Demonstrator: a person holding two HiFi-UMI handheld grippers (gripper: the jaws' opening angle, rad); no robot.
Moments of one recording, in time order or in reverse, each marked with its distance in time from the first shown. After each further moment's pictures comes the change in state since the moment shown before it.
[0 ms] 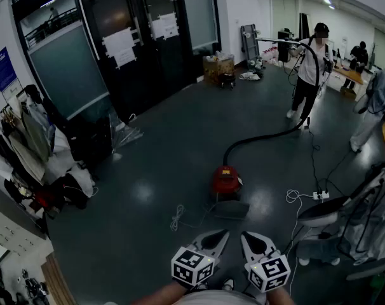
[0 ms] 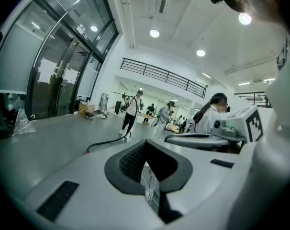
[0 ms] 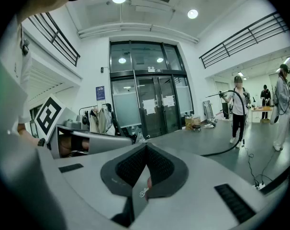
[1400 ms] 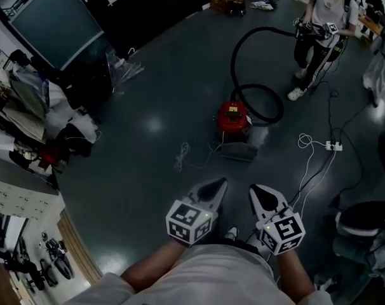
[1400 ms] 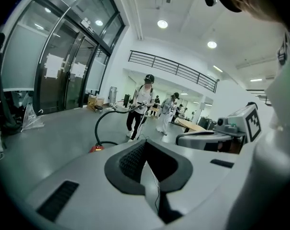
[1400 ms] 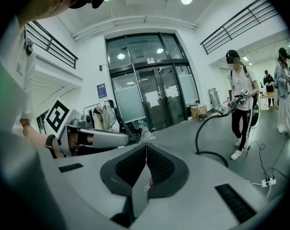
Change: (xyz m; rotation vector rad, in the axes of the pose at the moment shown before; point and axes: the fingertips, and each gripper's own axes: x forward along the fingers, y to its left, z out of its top) left arm 0.072 0.077 -0.024 -0.037 0.082 0.099; right arm 0.064 -0.076 -0.039 0.063 0.090 0.100
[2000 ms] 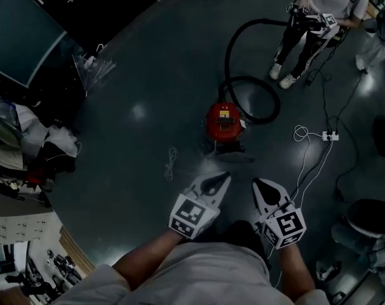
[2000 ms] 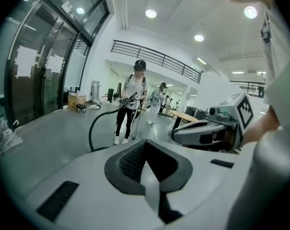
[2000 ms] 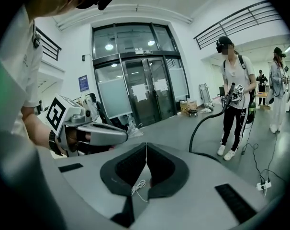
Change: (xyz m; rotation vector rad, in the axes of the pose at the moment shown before) left arm 0.169 0.160 0.048 0.150 0.098 -0.198; right arm 0.191 -0.136 0.026 0.025 0.076 -0.127
